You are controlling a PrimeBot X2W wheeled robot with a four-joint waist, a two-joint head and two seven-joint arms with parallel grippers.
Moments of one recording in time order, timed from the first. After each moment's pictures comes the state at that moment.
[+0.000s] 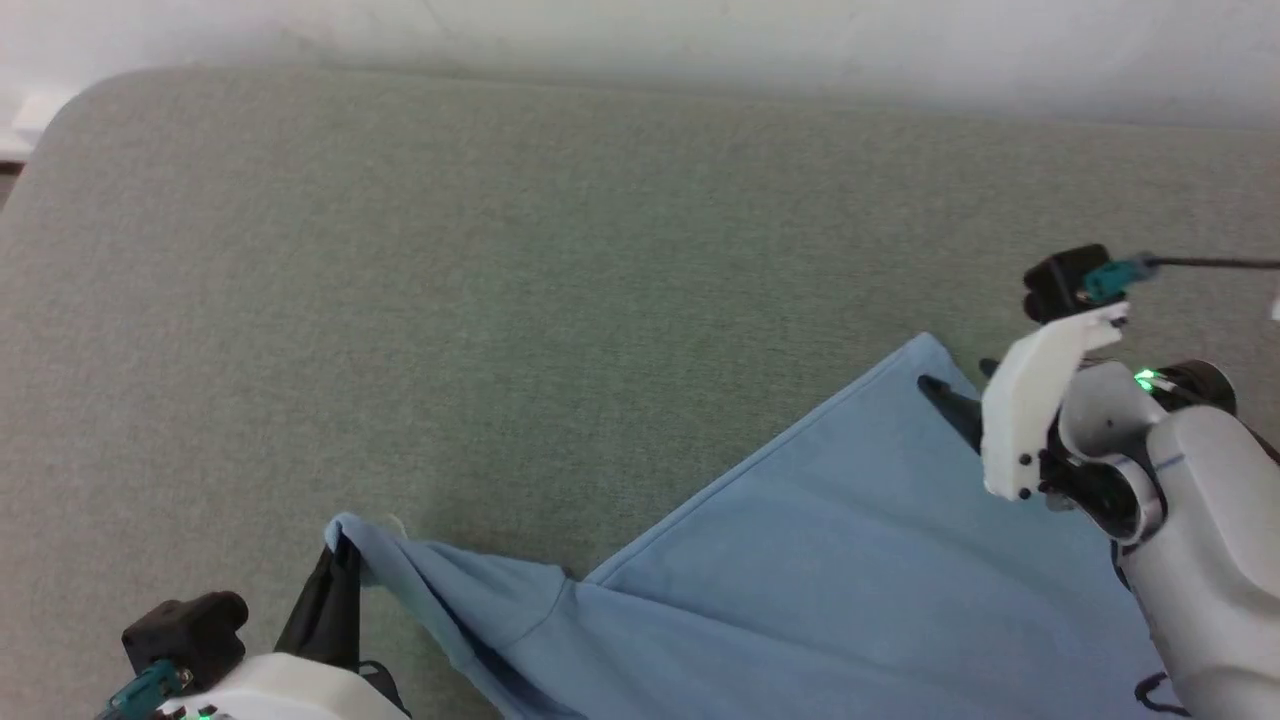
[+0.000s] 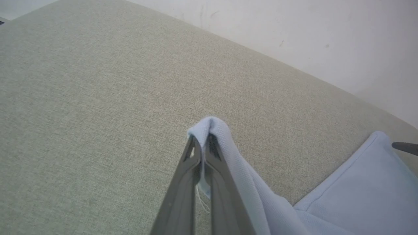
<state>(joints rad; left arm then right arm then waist) 0.17 0.38 -0.23 -0.24 -0.66 0.30 -0.02 -0.52 -0.30 0.26 0.41 0.49 0.13 0.60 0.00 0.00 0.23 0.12</state>
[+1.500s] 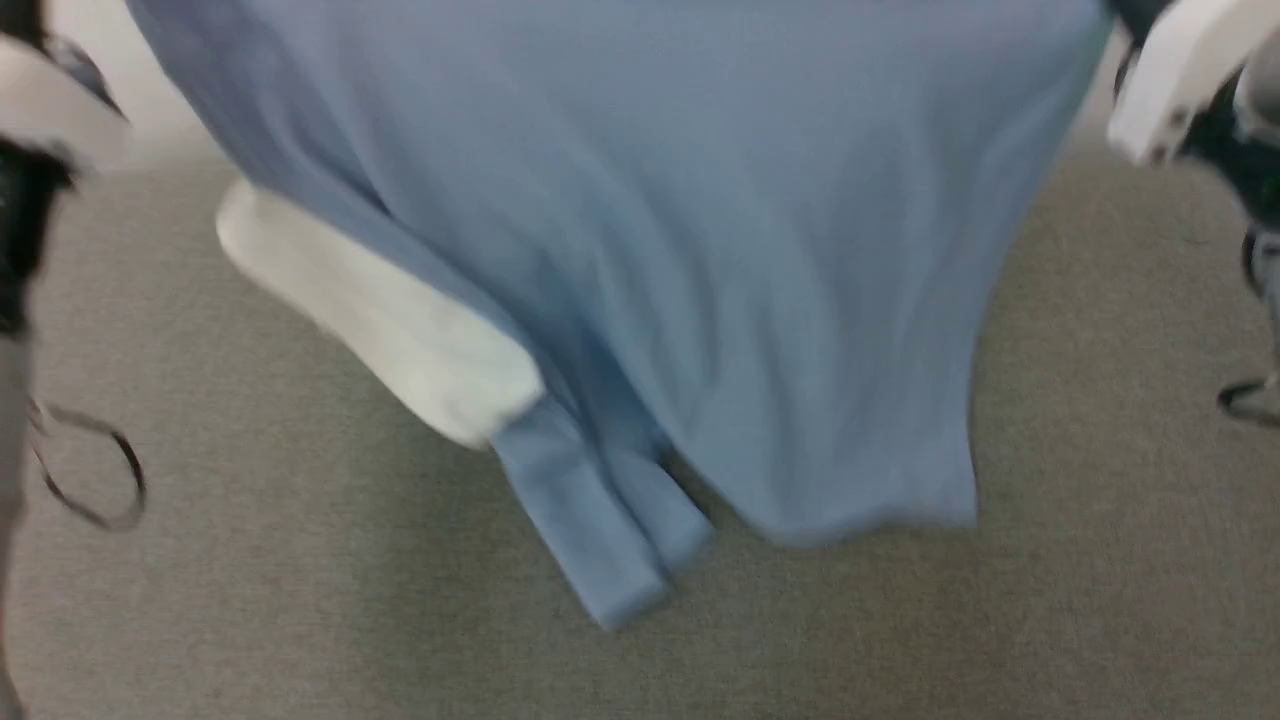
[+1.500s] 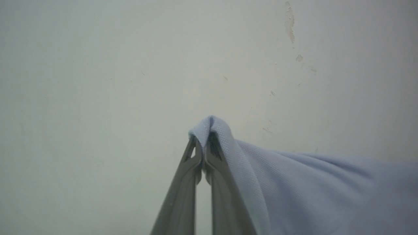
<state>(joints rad) -0.85 0.57 -0.18 0.29 -0.65 0.04 0.04 -0.96 -0.33 0.17 0.48 0.46 0.13 0.45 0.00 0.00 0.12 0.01</state>
